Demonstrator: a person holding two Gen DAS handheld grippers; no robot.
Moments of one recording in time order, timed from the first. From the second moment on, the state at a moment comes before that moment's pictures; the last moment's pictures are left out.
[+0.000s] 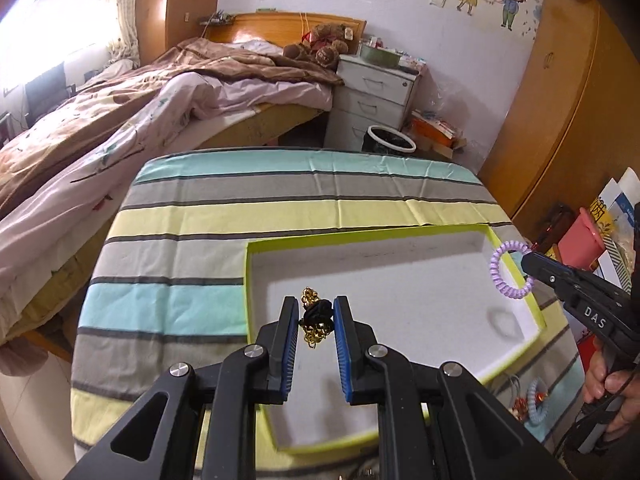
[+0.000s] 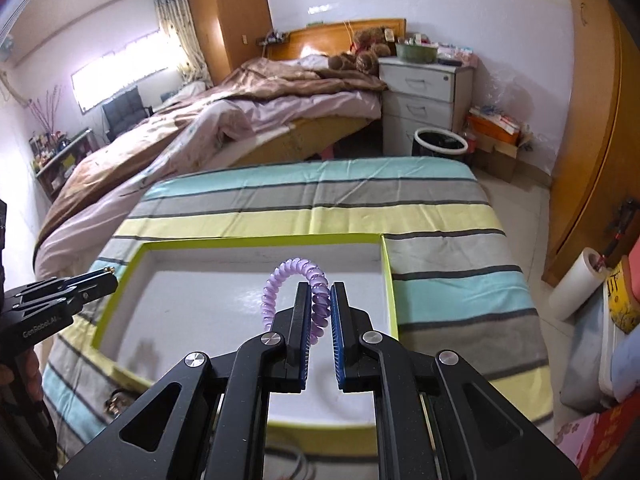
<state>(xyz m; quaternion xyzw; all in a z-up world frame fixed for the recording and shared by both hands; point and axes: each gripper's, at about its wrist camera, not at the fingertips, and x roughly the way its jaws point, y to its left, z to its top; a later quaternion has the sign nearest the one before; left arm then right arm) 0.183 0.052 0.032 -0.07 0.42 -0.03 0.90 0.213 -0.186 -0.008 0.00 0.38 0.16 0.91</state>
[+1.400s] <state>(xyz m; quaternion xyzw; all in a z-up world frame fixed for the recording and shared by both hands) 0.224 0.046 -0.008 -0.08 0.47 -0.02 0.88 0.261 -0.169 -0.050 -0.08 0.42 0.15 0.89</state>
